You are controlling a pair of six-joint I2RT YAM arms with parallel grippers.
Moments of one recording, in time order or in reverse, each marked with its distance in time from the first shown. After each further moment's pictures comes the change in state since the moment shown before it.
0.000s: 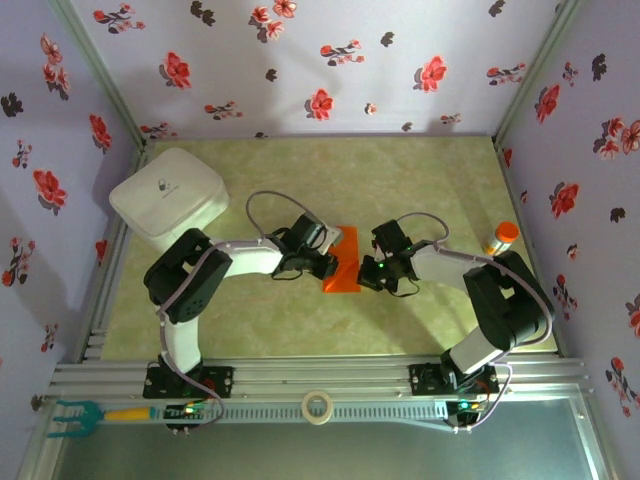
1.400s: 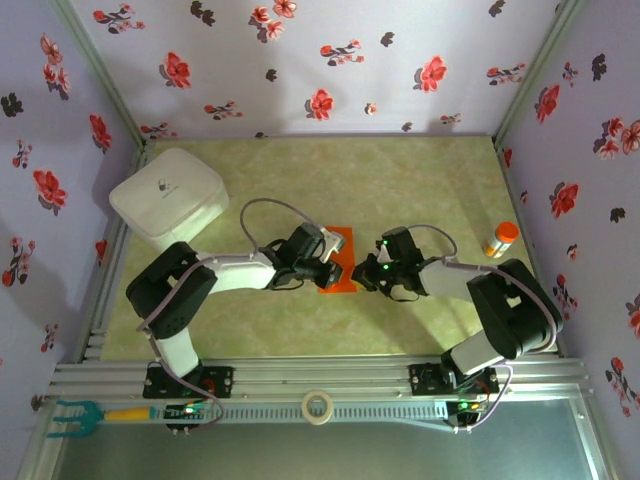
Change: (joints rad) left arm -0.073 -0.133 -0.129 0.121 -0.019 -0.076; right arm -0.018 -0.052 -0.163 0.371 -0.183 0.245
